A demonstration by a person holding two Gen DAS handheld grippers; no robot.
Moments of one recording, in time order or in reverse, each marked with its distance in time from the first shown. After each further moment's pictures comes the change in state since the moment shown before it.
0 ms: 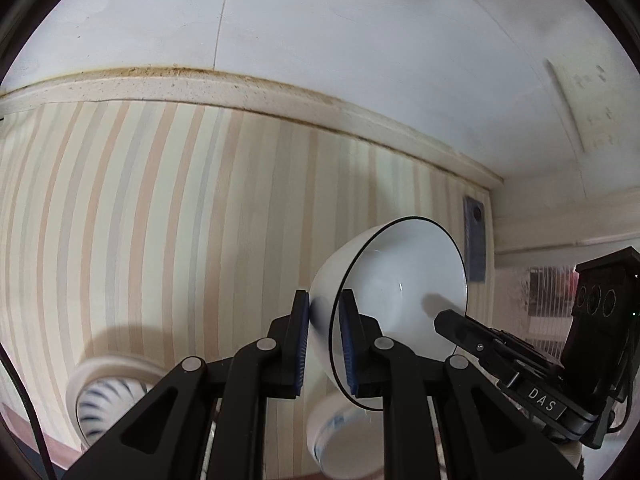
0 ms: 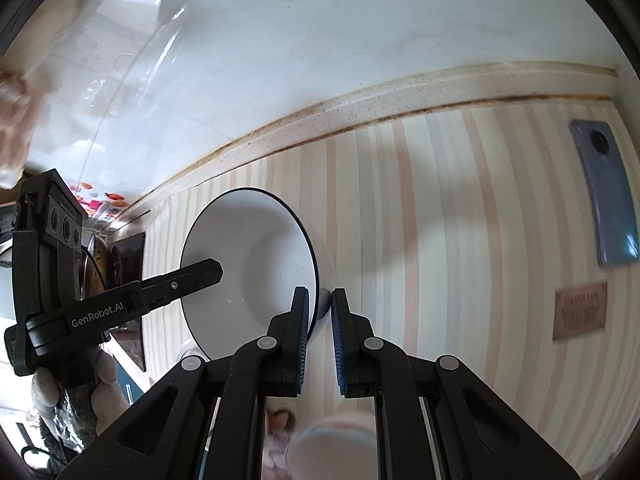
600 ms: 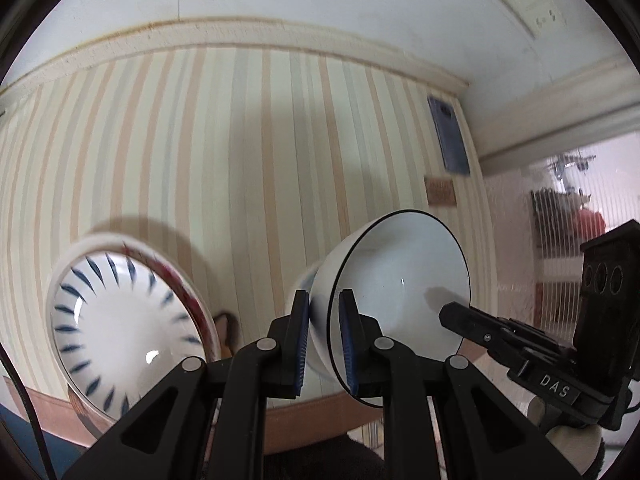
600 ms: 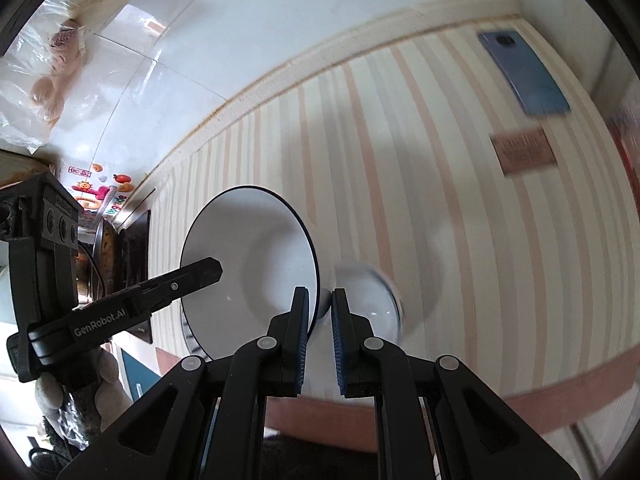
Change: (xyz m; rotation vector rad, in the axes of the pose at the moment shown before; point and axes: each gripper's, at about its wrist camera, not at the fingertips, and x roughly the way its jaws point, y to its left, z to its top) left arm -0.003 -0.035 -0.118 0.160 0.091 0.034; right arm -0.061 -0.020 -0.143 0.116 -0.010 -0.005
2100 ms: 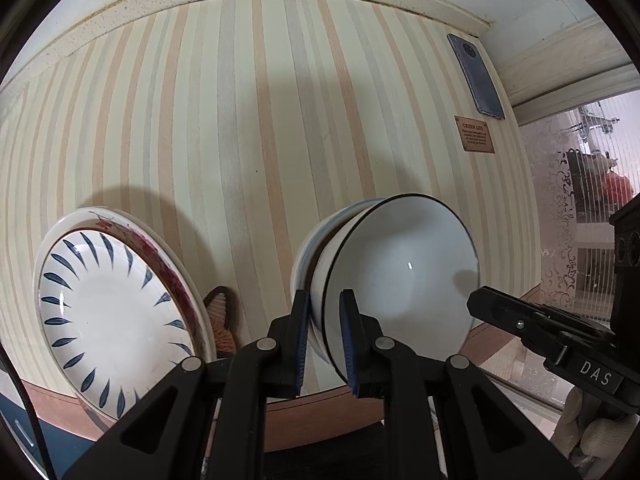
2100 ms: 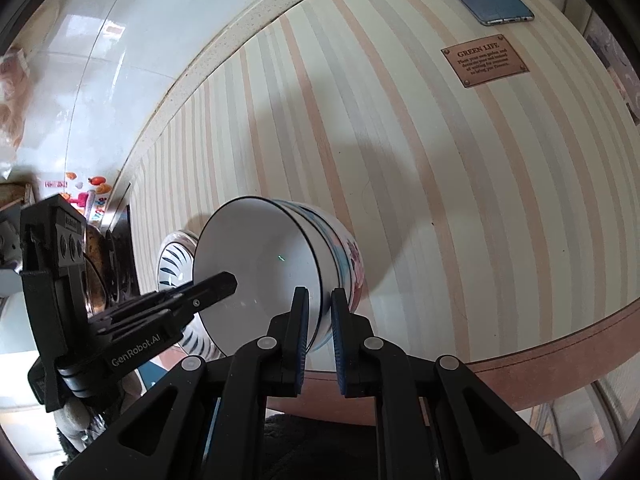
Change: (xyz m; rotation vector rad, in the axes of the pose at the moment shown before) left arm 0.056 -0.016 -0.008 0.060 0.106 0.121; right arm 0.033 -0.049 -0.016 0.122 0.119 -0.009
